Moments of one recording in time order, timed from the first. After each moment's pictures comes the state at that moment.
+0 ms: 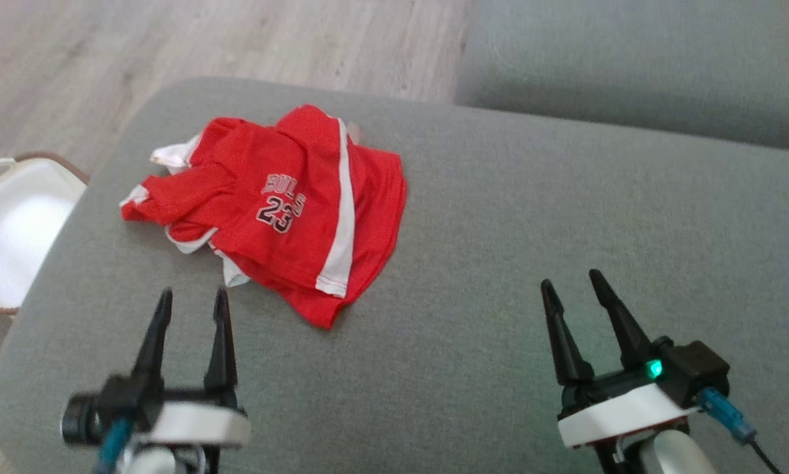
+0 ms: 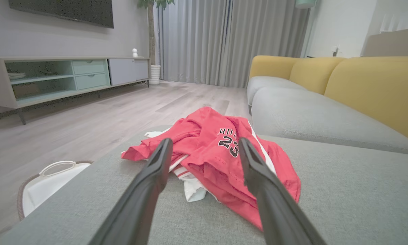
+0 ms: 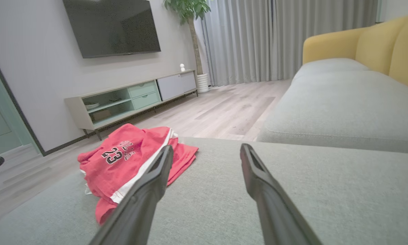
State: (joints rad) left arm -0.02 0.06 -0.06 0.23 -0.14 -0.06 -0.25; right arm 0.01 -0.04 0.22 0.17 0.20 0.13 -0.25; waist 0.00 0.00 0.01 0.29
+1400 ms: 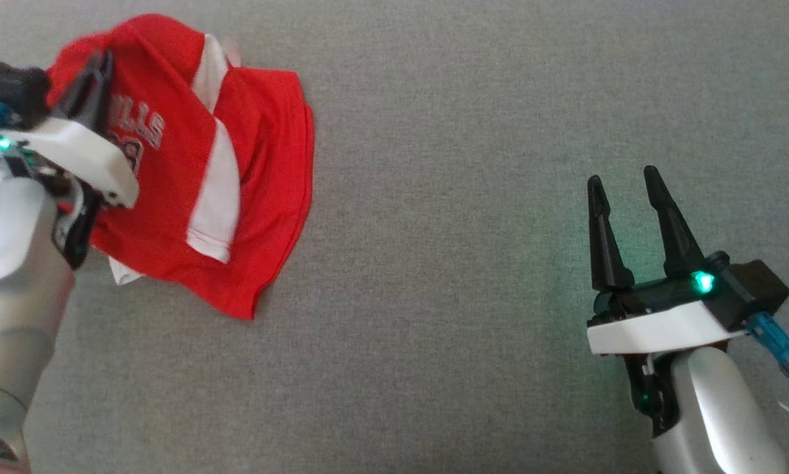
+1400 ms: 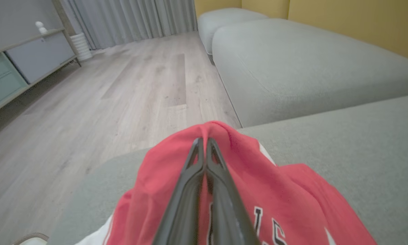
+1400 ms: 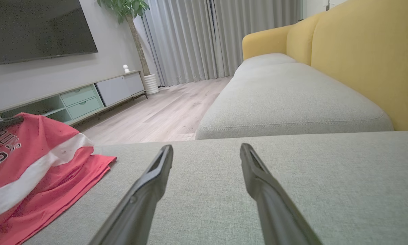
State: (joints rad) left arm -0.94 0.42 -0.62 0.90 -0.60 -0.13 -0.12; right arm -0.17 -0.05 0.12 0.13 0.17 0.13 -0.25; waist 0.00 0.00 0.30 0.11
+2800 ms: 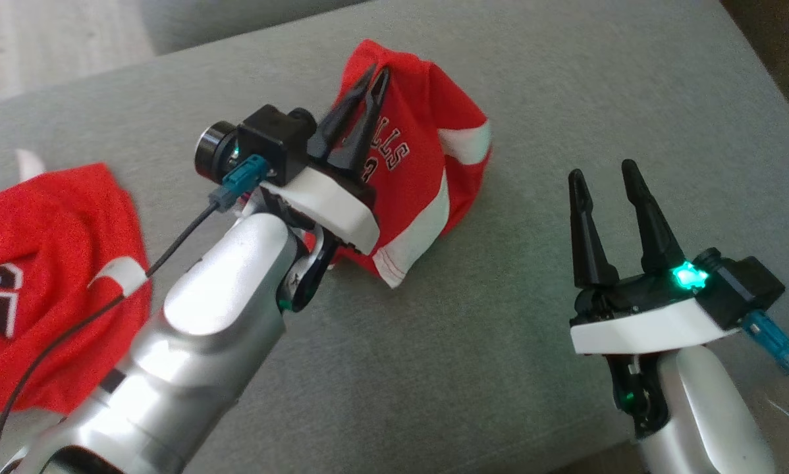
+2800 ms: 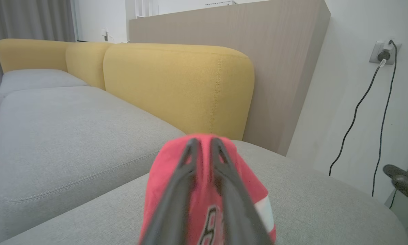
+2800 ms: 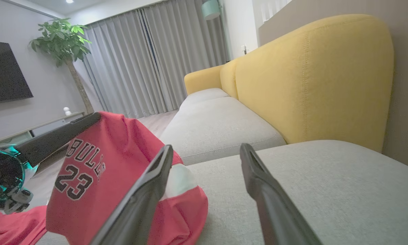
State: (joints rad) left arm -0.80 0.16 -0.78 0.43 -0.62 0.03 -0.12; right arm -0.18 -0.05 0.19 0.09 0.29 0.13 -0.25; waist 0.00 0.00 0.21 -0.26
